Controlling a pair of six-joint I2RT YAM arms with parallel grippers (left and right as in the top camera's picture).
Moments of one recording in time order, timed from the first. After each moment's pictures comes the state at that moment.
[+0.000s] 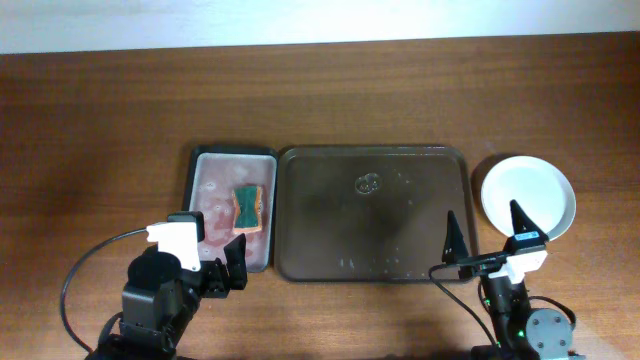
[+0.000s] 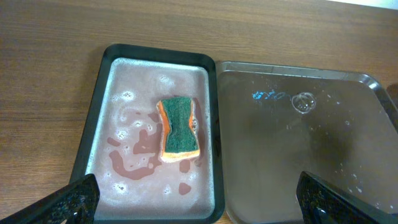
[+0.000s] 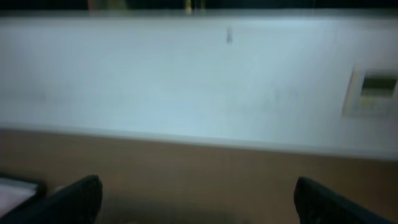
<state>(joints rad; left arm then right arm) -0.25 0.53 0.68 -0.76 -0.02 -0.26 0.04 0.01 0.12 0.03 -0.09 0.00</state>
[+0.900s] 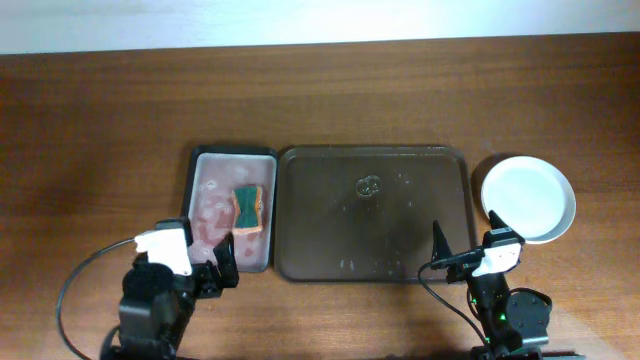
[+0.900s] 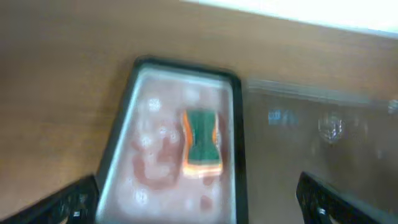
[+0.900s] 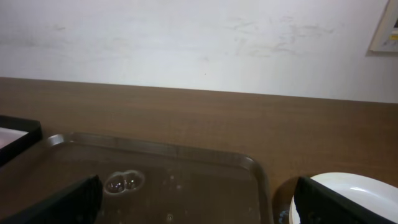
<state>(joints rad) -0.17 0.43 0.56 -0.66 -0.05 -0.26 0.06 0.01 0.01 -0.06 -0.09 -0.01</state>
